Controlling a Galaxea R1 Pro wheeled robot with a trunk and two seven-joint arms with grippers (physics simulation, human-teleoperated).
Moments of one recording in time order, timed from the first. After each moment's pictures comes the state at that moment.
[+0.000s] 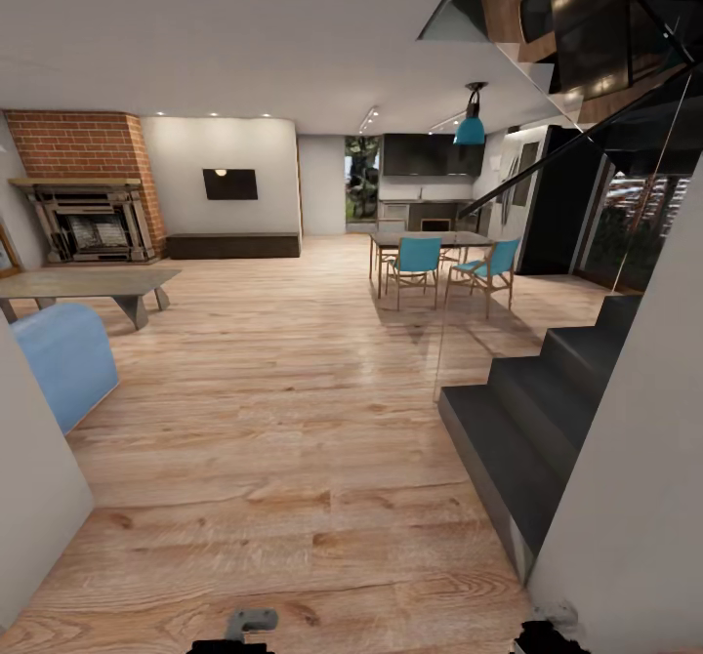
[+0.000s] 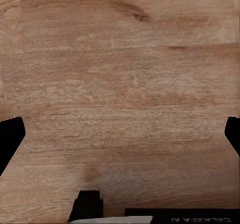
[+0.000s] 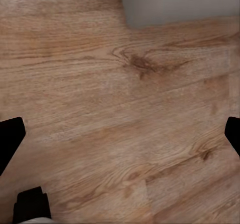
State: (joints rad) left arm -0.34 -0.08 0.00 -0.44 0.02 0.35 0.07; right arm -0.48 -0.07 0.01 -0.21 0.00 0.35 -0.36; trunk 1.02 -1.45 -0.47
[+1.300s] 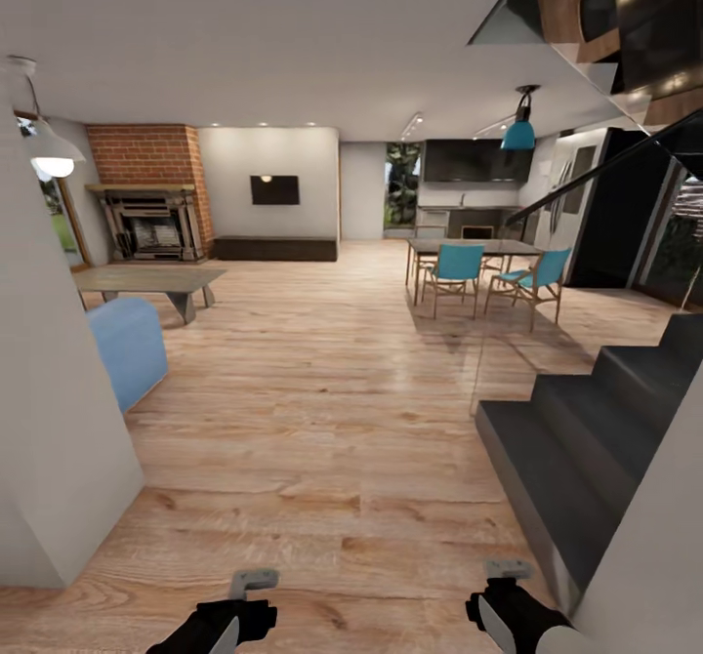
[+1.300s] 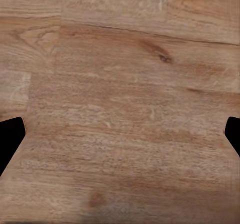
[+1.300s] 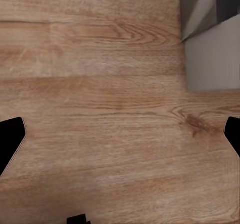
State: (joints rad) left arm -0.47 -0.06 0.01 -0.32 0.06 0.27 0.06; right arm -0.58 0.01 0.01 -0.19 0.01 0.33 -0.28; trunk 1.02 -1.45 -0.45
